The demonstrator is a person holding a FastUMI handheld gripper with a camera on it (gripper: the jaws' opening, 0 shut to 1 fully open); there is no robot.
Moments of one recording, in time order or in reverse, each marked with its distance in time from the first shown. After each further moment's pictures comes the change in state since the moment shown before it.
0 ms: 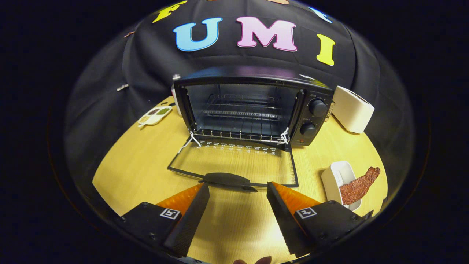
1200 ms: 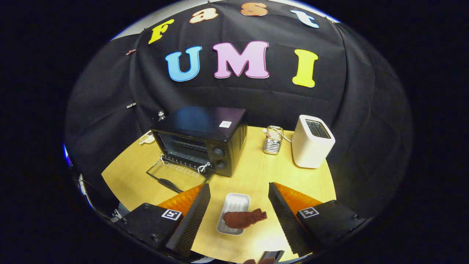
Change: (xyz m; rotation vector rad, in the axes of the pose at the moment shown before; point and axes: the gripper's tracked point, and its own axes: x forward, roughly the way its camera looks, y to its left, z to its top) arm -0.107 -0.270 0.084 -0.064 -0.088 0.082
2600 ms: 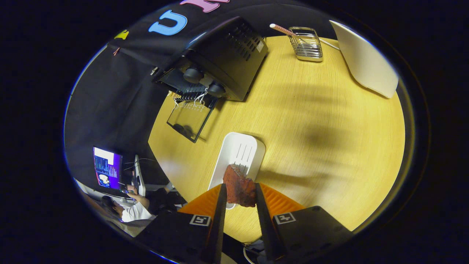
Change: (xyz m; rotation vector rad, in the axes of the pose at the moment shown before) arm 0.074 -0.014 -0.143 0.200 0.700 0.521
